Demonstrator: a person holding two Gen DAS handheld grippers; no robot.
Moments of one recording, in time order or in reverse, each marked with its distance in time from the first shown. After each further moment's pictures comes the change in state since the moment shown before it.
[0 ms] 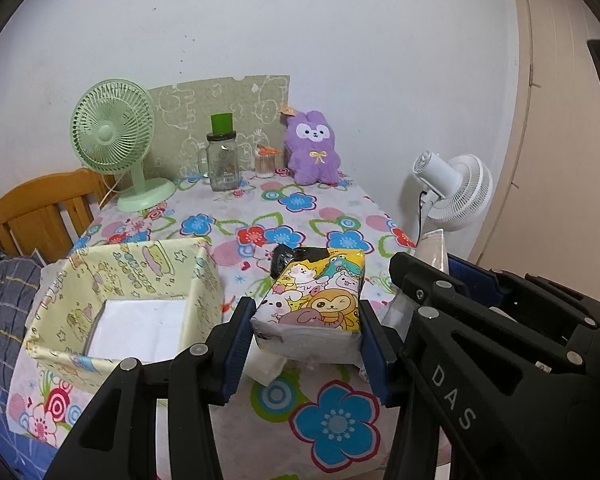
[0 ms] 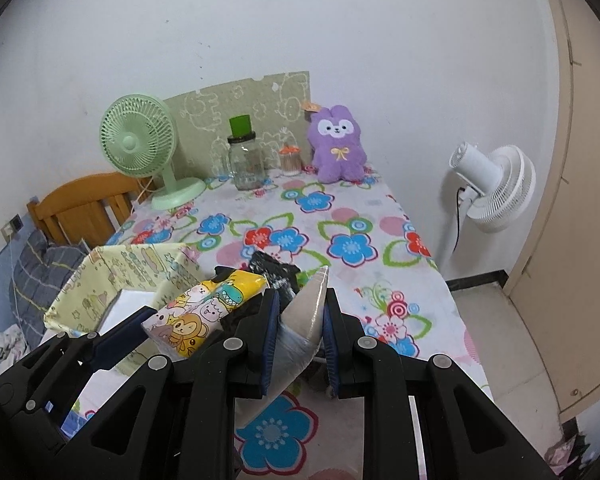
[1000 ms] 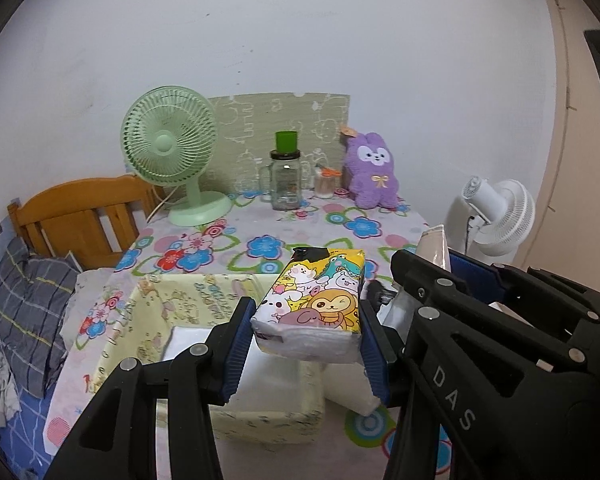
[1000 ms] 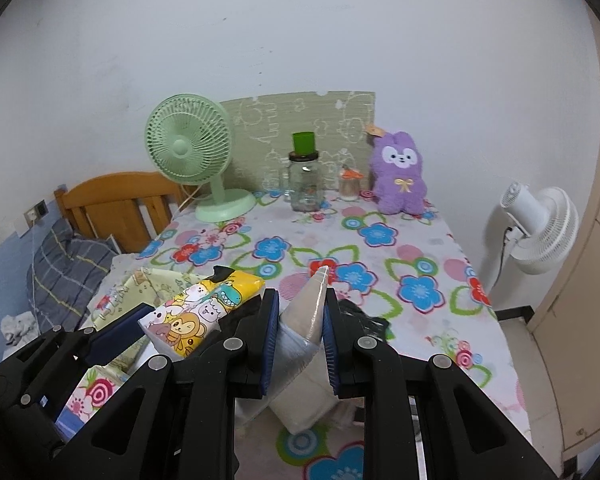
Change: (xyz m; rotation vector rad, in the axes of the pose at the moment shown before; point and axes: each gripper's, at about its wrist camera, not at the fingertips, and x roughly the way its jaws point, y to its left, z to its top) left arm -0.005 0.081 0.027 -0.049 -0.040 0.118; right arm 0.024 0.081 0.037 -0.097 -0.034 0.103
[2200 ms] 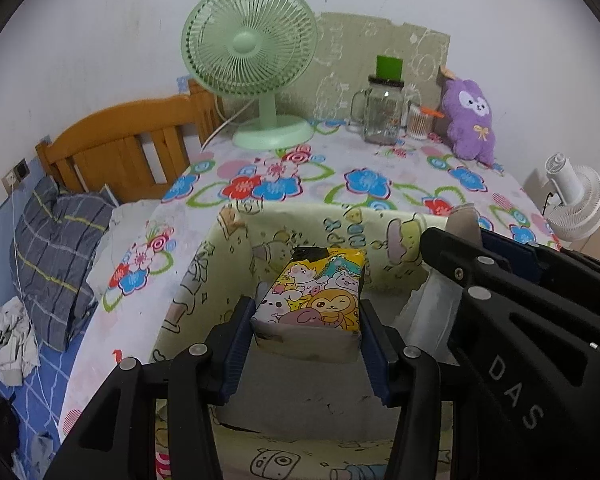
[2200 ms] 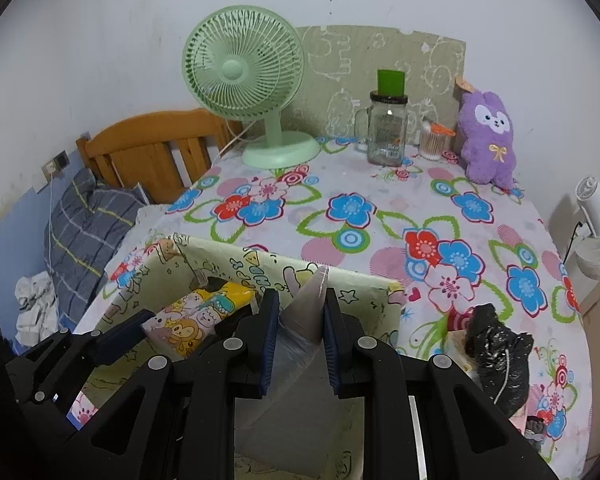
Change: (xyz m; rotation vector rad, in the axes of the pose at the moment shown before) left arm 0.079 0.098 -0.025 -0.111 0.232 0.147; right arm 0.114 0.083 -0.001 -0.079 0.195 0.128
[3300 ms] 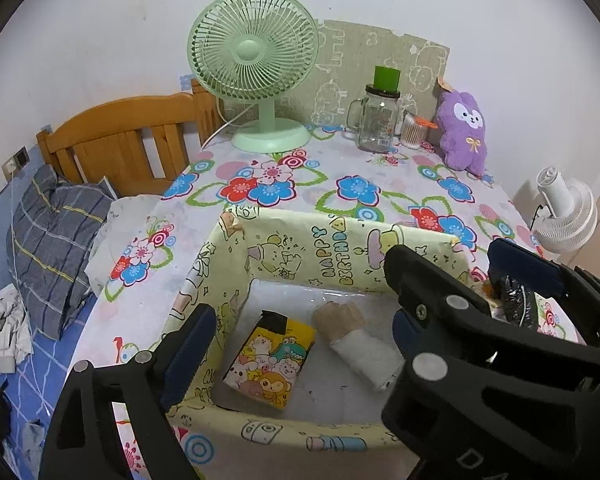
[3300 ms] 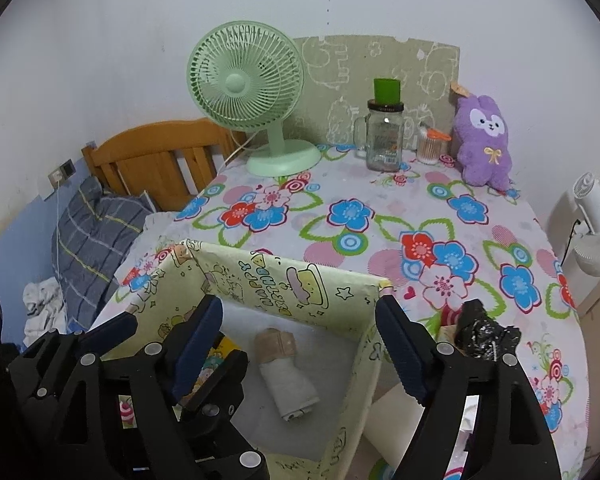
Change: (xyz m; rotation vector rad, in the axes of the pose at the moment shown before) left arm -0.026 -0.003 0.007 -0.040 -0.006 -0.032; right arm -0.027 -0.005 0.001 0.018 -0.029 0.015
